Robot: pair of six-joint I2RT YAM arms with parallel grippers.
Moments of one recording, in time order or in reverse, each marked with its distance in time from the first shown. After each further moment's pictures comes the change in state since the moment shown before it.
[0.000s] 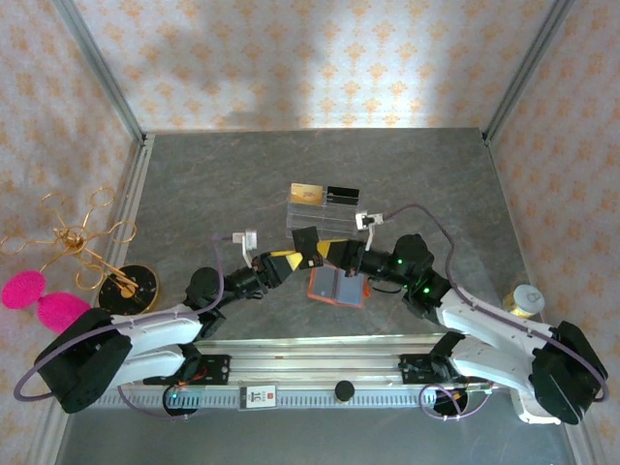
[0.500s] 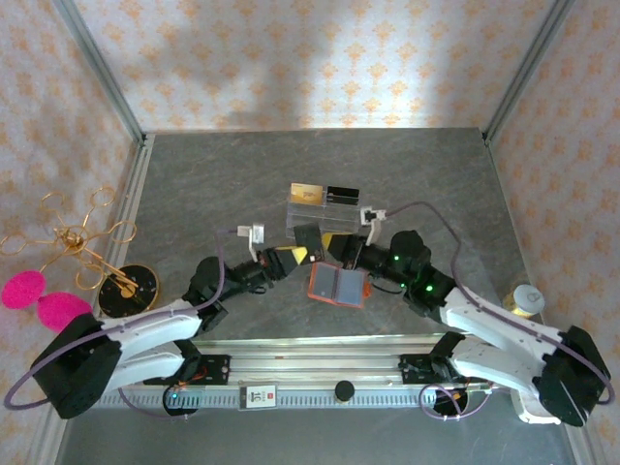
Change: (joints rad) left arm -0.002 -0.069 0.124 -0.298 -0.010 0.127; right arm 0.014 -0.067 0.087 -0.259 0.243 -0.079
